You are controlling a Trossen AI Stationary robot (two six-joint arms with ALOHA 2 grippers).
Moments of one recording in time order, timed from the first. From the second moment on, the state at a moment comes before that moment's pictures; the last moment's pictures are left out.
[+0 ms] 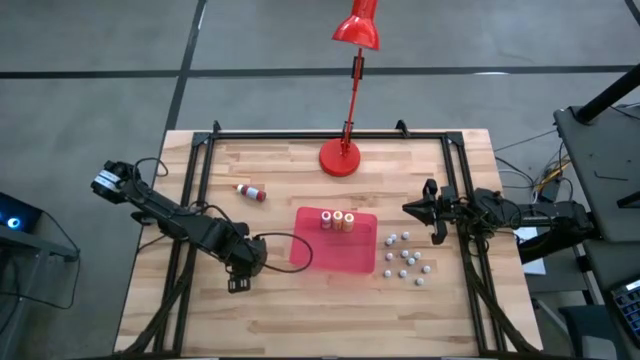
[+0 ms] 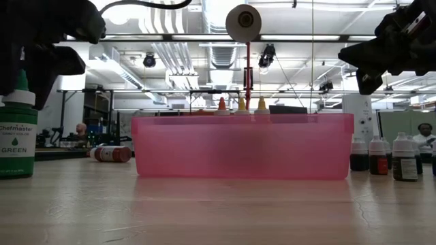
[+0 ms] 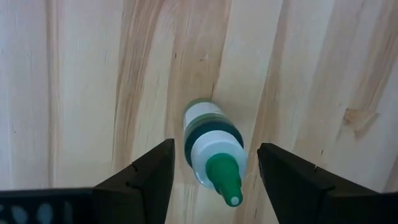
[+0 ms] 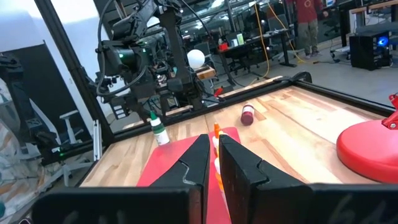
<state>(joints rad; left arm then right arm) -0.46 1.35 0.96 -0.96 0.03 -0.63 0.00 0.12 0.01 0.16 0.05 0.34</state>
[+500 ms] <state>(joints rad) -0.46 1.35 0.96 -0.96 0.03 -0.63 -0.01 0.12 0.01 0.16 0.05 0.34</state>
